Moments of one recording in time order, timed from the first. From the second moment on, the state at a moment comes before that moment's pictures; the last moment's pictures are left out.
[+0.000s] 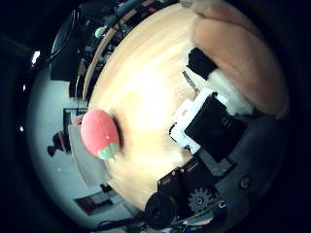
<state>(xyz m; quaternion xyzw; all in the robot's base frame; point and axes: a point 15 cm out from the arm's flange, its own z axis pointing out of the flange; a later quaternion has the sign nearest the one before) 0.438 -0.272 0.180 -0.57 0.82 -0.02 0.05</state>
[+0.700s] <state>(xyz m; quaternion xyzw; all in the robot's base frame) 0.423 -0.277 0.276 -0.57 0.81 -0.08 0.08</state>
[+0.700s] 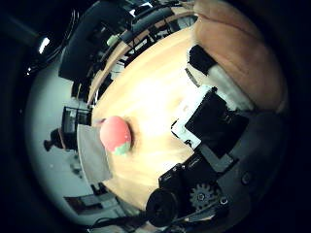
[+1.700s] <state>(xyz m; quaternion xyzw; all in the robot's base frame) 0.421 -0.078 0.386 -0.69 0.71 -0.05 0.14</state>
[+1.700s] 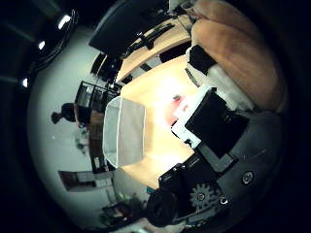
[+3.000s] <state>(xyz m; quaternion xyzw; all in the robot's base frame) 0.395 0.185 0.413 -0.82 0.55 0.00 0.15</state>
